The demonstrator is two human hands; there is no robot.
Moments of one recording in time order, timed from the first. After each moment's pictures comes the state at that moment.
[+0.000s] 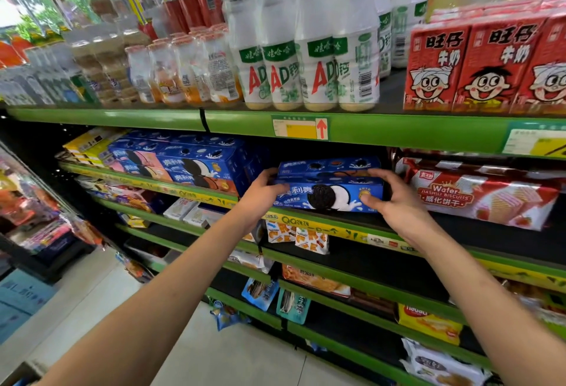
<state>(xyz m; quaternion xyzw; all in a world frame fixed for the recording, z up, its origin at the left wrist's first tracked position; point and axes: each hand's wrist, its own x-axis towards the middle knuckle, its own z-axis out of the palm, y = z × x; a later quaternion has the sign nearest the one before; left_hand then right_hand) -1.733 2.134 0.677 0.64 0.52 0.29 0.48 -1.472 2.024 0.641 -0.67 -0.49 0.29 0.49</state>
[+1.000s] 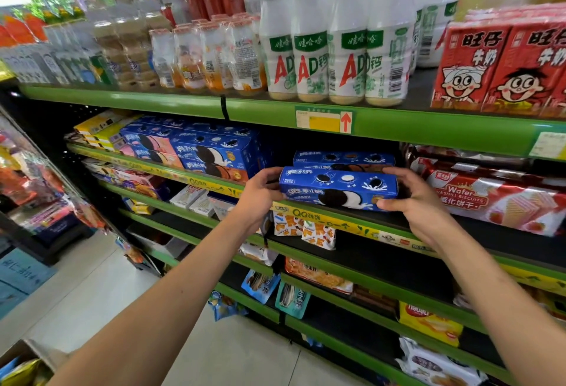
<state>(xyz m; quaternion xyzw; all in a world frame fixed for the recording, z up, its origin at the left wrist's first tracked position) -1.761 2.118 0.668 0.59 0.44 0.39 0.55 -1.472 2.019 0.646 -0.58 -0.45 0.40 0.55</state>
